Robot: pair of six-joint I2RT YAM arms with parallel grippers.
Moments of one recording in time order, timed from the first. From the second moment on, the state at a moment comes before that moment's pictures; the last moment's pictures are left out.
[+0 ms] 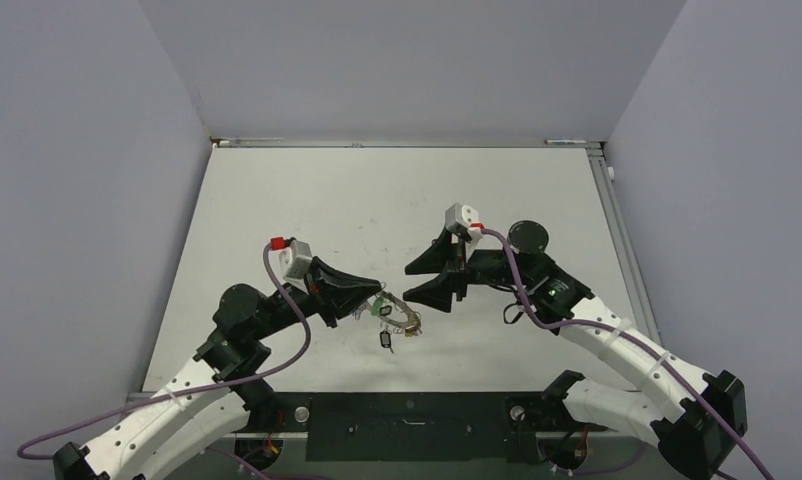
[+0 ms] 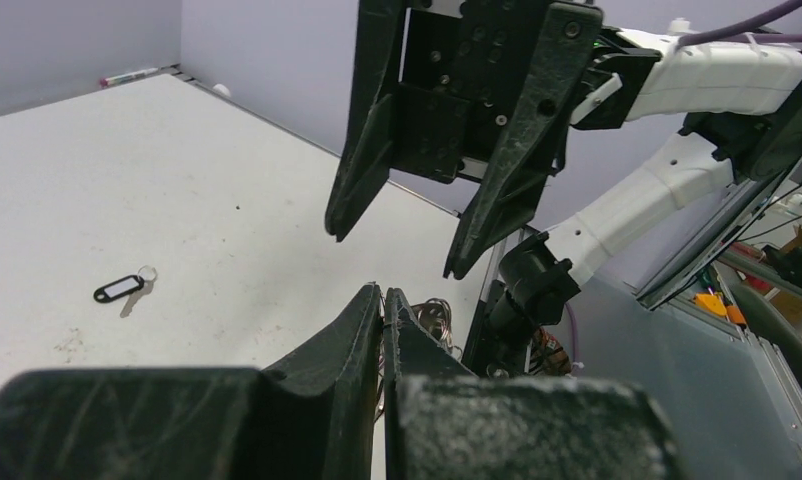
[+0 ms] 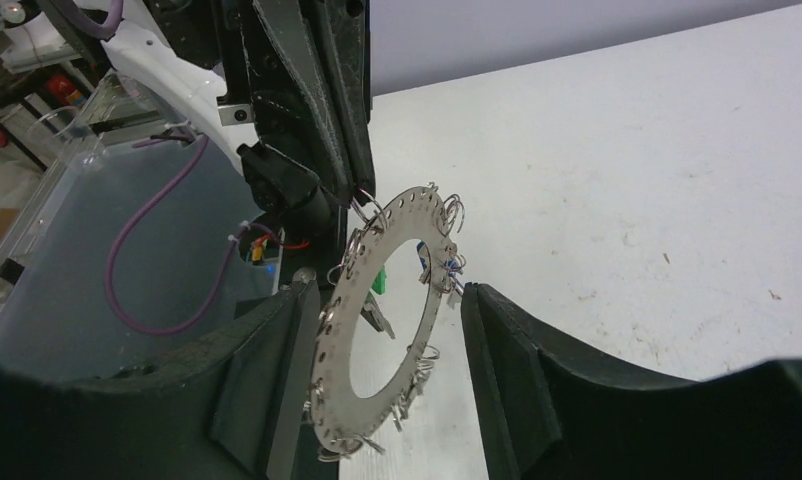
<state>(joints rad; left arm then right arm) -0.73 0.59 0.46 0.36 0.41 -0.48 0.69 1.00 0.79 0.15 -0.84 0.17</state>
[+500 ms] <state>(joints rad) -0.73 0.57 0.59 0.10 0.54 -0.36 0.77 1.09 0.88 0.23 -0.95 0.18</state>
